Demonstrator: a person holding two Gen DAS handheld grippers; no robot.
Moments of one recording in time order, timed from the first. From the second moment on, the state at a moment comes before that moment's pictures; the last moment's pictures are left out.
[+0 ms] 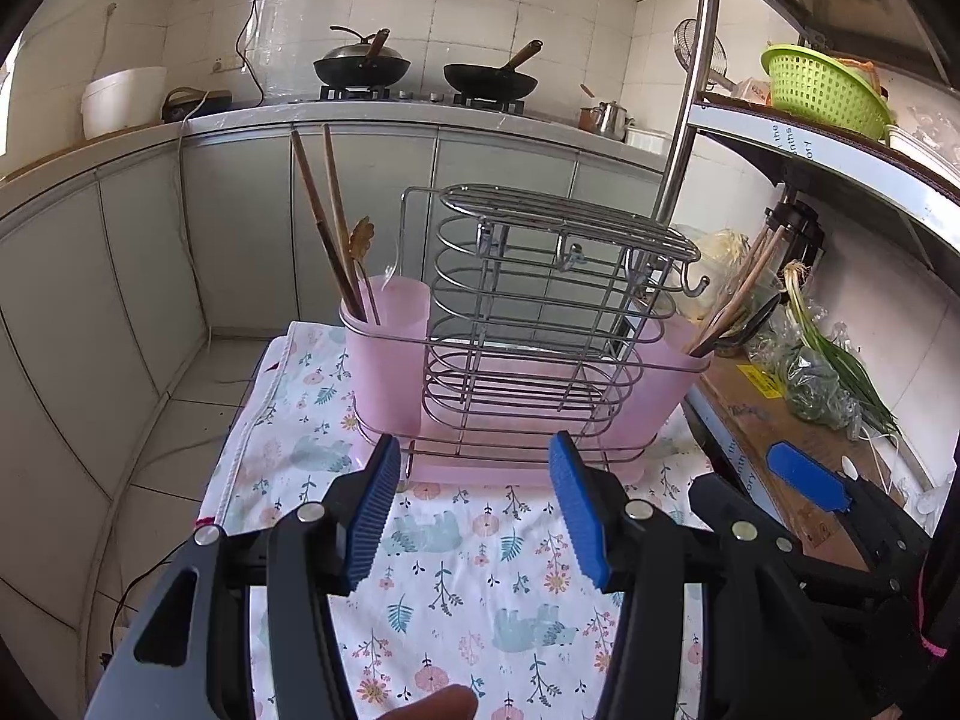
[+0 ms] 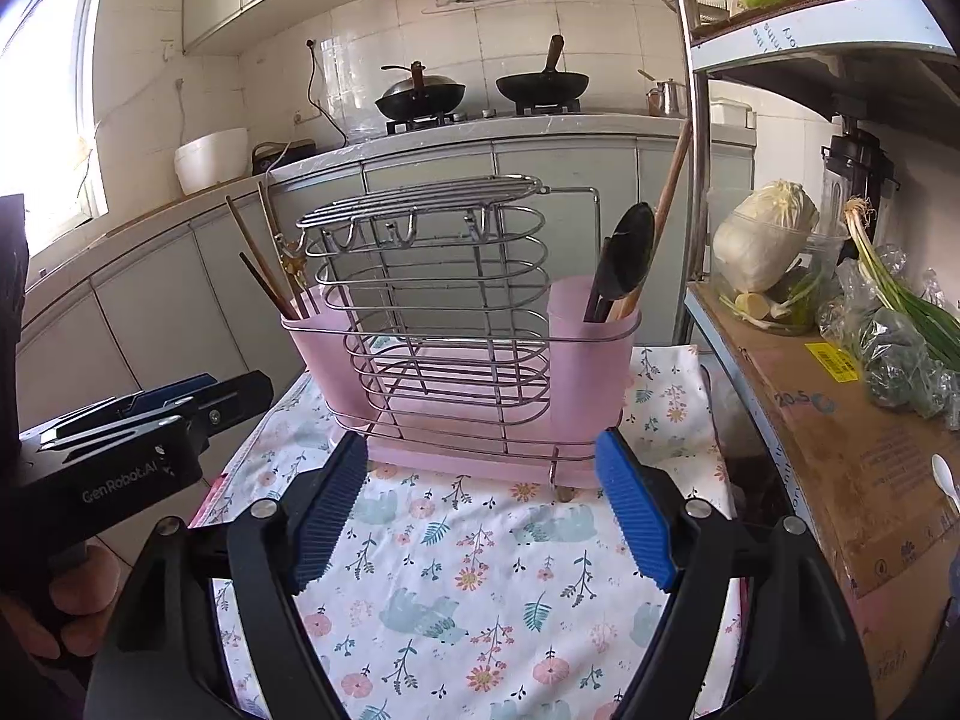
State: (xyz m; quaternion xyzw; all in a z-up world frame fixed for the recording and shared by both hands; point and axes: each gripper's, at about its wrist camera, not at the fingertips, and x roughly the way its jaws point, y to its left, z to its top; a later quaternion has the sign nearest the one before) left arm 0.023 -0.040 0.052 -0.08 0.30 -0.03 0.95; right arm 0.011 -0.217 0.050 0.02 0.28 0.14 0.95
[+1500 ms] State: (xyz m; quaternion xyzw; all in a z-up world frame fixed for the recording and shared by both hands) left arm 0.014 -0.042 0.058 -0.07 0.29 -0.04 0.95; right arm 0.006 -0.215 0.054 0.01 0.27 0.14 0.95
